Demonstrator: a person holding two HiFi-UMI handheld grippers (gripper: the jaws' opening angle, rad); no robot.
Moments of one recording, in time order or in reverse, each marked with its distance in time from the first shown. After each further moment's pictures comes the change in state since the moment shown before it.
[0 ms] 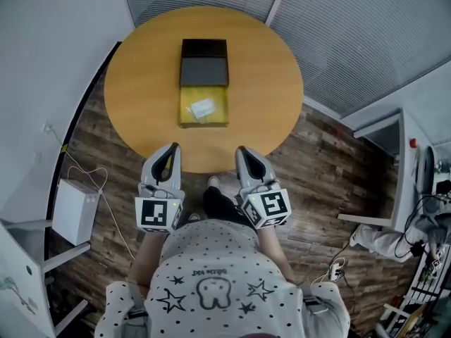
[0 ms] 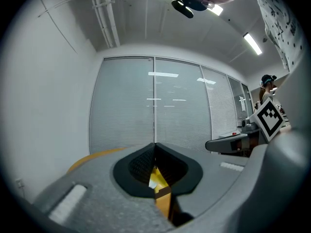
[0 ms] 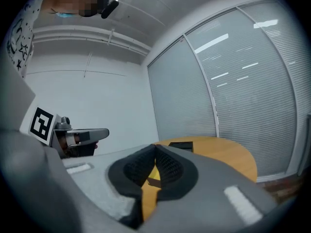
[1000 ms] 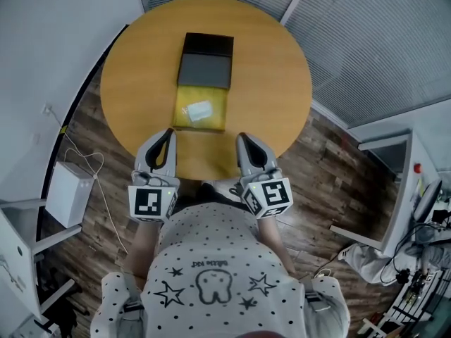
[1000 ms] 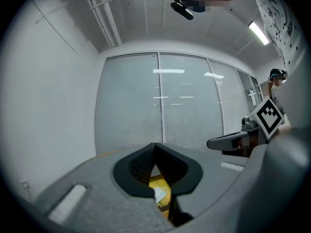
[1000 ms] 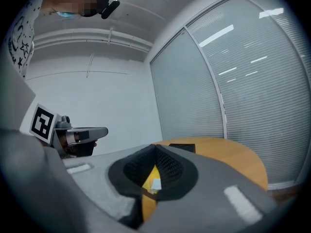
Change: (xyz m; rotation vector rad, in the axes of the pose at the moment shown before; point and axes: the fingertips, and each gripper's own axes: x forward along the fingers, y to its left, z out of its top) left arm 0.076 0.009 -0.003 0.019 0.019 0.109; right arm 0.064 -0.068 0.011 -0.012 0.031 0.105
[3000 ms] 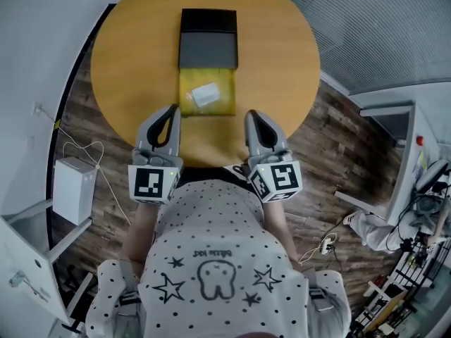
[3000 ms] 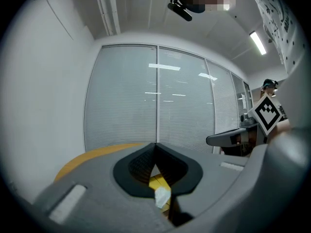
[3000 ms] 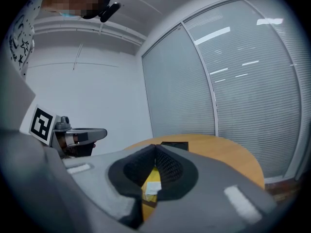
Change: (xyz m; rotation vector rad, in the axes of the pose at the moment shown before) left arm 0.055 0.055 -0.024 -0.036 0.058 -0.148; right arm 0.058 0.000 -0.003 0.015 0.050 -0.150
